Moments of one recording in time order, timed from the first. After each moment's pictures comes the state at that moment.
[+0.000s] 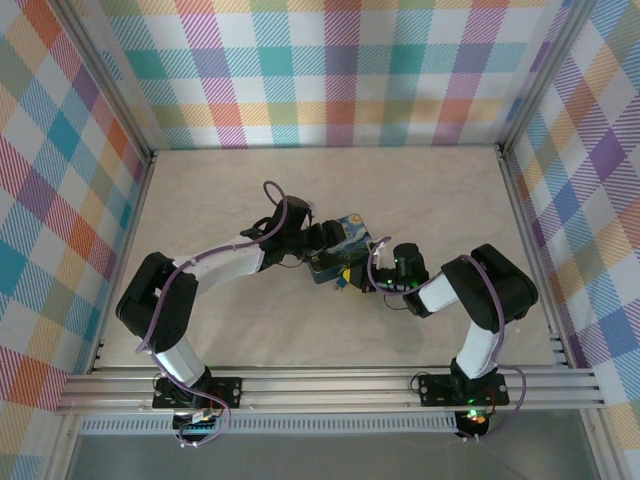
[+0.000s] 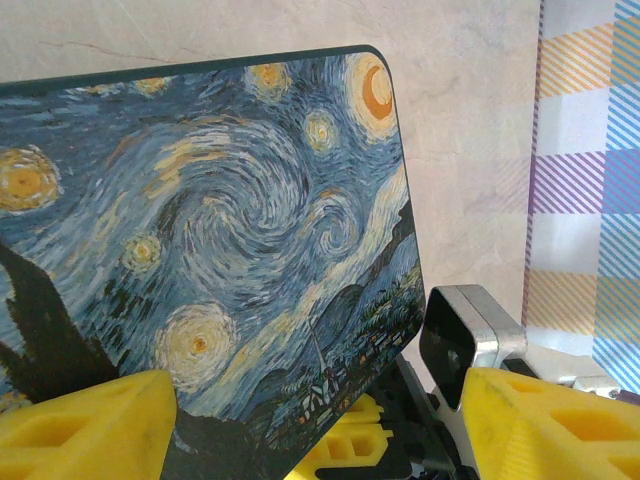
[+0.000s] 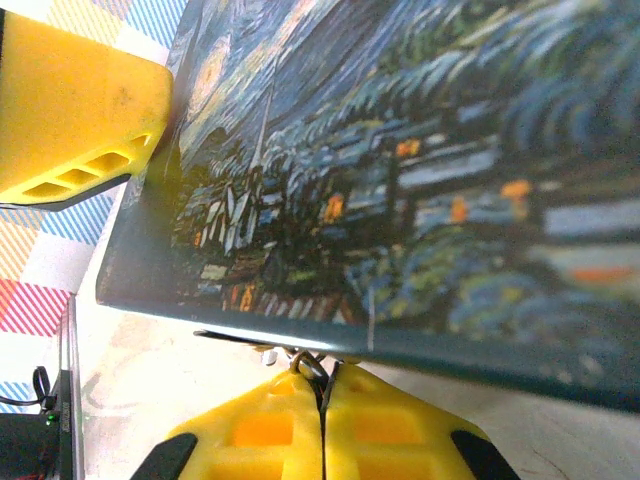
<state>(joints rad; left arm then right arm) -0.63 1.68 1.05 -0.08 0.30 -0.97 0.49 1.77 0.42 0.87 -0.62 0.63</state>
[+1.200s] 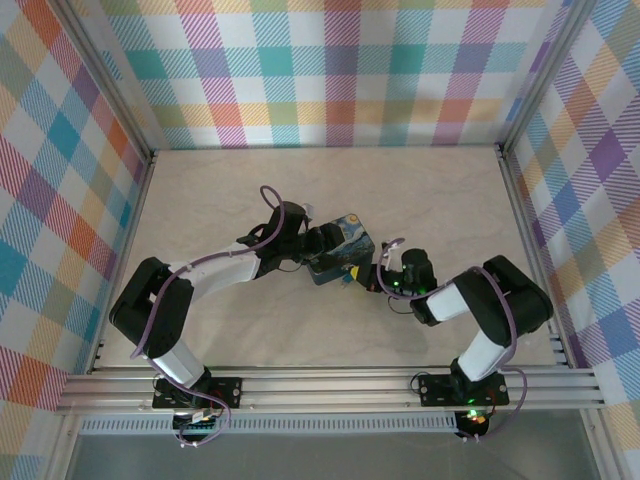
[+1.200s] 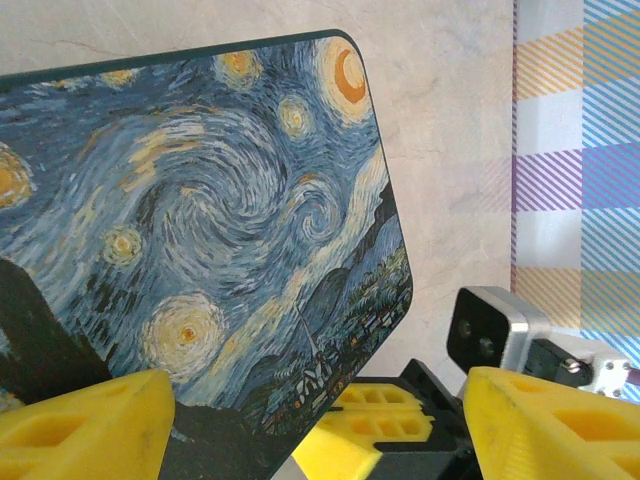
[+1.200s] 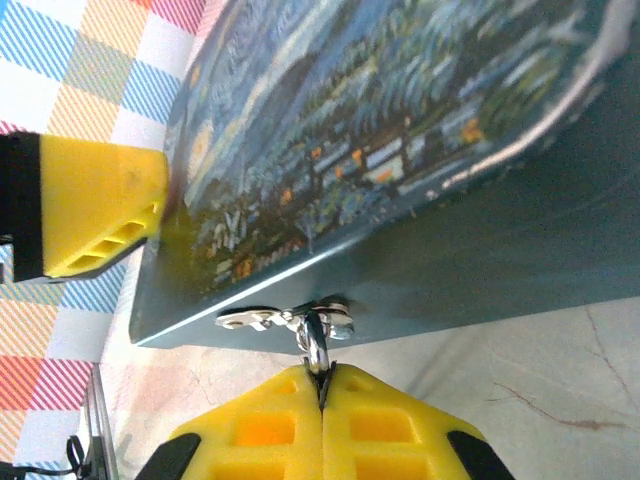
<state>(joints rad) -0.64 1.63 0.97 0.00 0.29 -0.97 0.47 1.64 0.32 0.91 -0.51 0.80</state>
